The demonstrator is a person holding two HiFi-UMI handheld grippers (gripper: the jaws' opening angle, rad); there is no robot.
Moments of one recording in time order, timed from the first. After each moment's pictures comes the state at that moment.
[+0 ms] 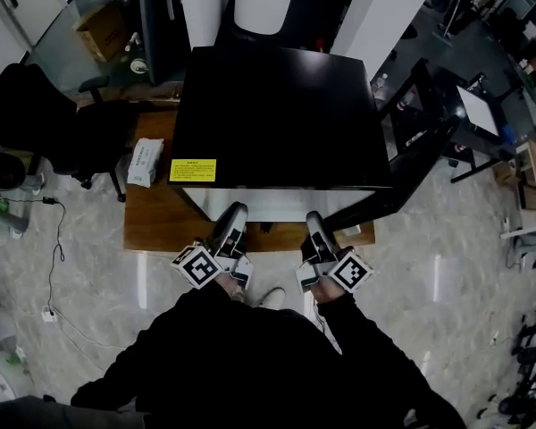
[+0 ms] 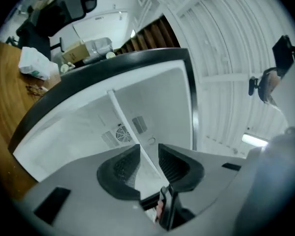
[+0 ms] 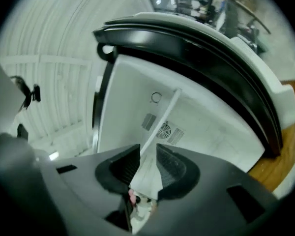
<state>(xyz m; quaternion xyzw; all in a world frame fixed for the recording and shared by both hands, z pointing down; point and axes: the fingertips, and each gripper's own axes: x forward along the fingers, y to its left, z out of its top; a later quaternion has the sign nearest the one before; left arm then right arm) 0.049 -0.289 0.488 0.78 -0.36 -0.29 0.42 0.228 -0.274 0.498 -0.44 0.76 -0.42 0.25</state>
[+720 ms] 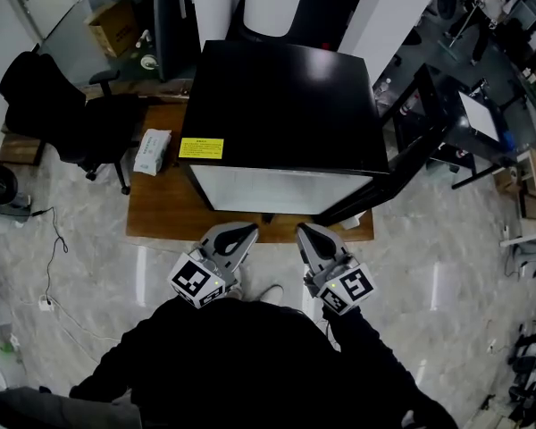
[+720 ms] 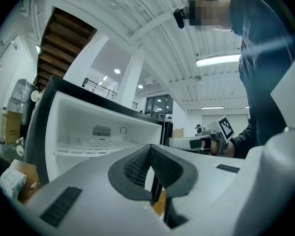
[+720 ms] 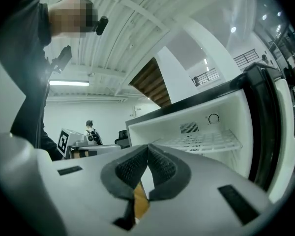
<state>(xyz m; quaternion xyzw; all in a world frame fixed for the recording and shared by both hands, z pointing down) 0.086 -0.189 0.427 0.95 -0.30 -0.02 0.08 0.170 -0.195 0.422 -0.39 0.92 -0.12 0.01</state>
